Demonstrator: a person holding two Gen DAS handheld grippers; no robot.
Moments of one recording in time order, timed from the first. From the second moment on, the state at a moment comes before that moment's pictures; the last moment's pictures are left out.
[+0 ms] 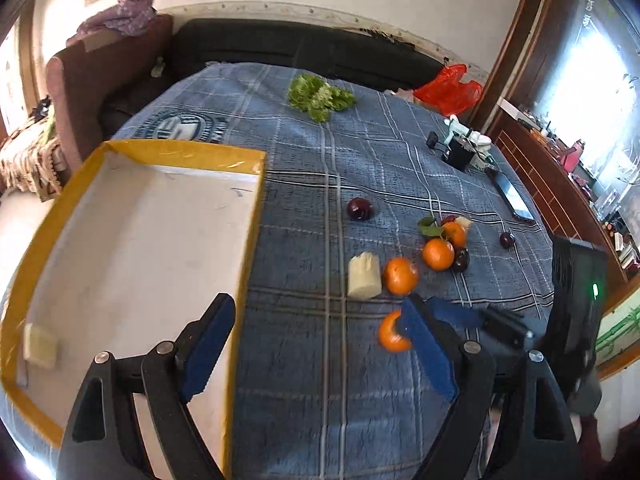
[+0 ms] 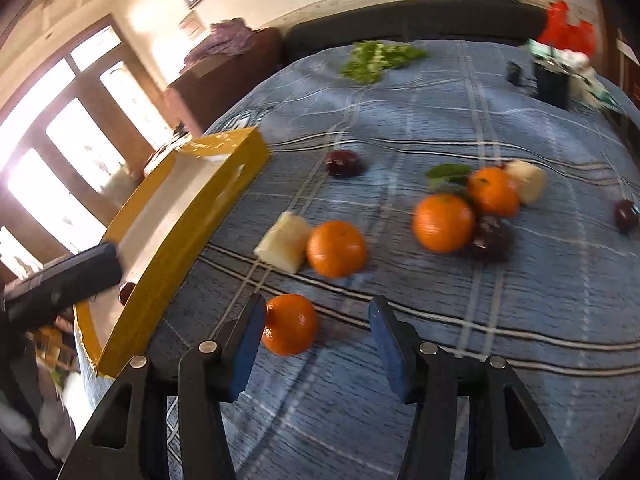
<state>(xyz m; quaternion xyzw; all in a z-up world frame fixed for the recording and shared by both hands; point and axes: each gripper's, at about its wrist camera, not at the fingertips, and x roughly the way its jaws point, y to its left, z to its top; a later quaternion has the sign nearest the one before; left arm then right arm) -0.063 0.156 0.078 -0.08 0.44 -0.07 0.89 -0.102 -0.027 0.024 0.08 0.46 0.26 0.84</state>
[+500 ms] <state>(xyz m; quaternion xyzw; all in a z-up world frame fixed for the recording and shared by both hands) 0.015 0.113 0.026 -0.03 0.50 -0.09 0.86 -0.119 -0.002 0.018 0.05 0.44 0.31 0.84</state>
